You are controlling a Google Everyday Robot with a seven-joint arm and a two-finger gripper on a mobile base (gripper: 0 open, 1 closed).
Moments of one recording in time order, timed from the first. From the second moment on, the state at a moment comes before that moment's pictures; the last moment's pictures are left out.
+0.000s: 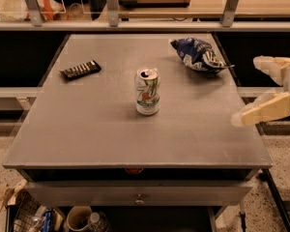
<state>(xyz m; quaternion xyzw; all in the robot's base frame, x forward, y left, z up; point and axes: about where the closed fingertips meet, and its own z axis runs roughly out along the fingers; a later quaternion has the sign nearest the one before) 0.463 -0.221 0.944 -0.43 0.74 0.20 0.47</state>
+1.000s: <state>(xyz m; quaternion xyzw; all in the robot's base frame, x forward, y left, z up) 0.463 -0.187 0.960 -0.44 0.72 0.25 0.48</state>
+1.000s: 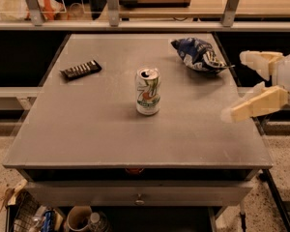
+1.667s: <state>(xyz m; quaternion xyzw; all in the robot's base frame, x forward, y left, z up) 0.475 -0.127 0.956 -0.47 0.68 0.27 0.49</state>
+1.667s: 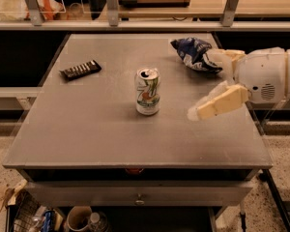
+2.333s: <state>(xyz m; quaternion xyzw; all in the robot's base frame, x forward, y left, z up) 0.492 -0.073 0.940 -0.41 0.69 0.30 0.52</state>
